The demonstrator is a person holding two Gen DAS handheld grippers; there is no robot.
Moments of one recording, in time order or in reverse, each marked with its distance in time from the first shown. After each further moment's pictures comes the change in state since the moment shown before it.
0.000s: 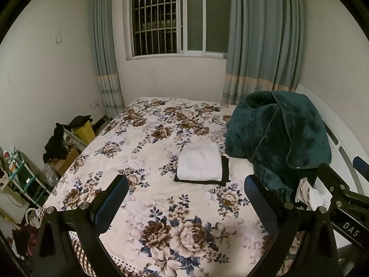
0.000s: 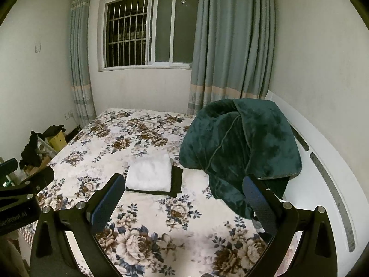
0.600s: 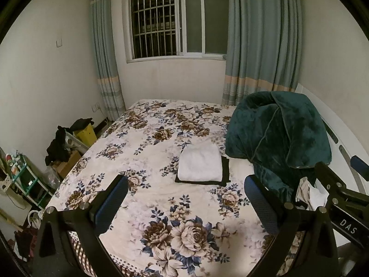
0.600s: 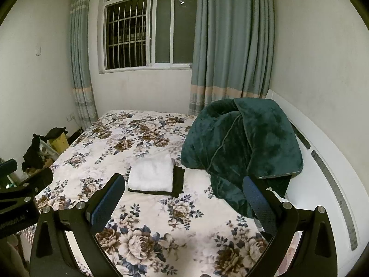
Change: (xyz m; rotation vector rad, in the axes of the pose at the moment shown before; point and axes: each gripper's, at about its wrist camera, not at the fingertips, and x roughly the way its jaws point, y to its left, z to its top) left arm -0.007 -0.003 0.007 0.013 0.000 0.006; right arm -0.001 0.000 0.000 0.005 -0.003 0.014
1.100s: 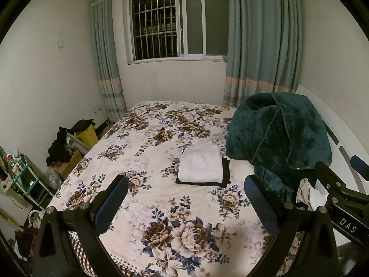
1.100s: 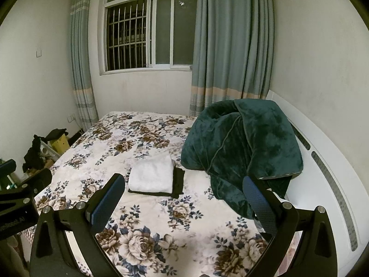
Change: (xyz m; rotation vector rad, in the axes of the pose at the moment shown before) left arm -0.002 0.002 0.004 0.002 -0.006 0.001; right arm -0.004 0.001 -0.004 0.002 0.000 -0.003
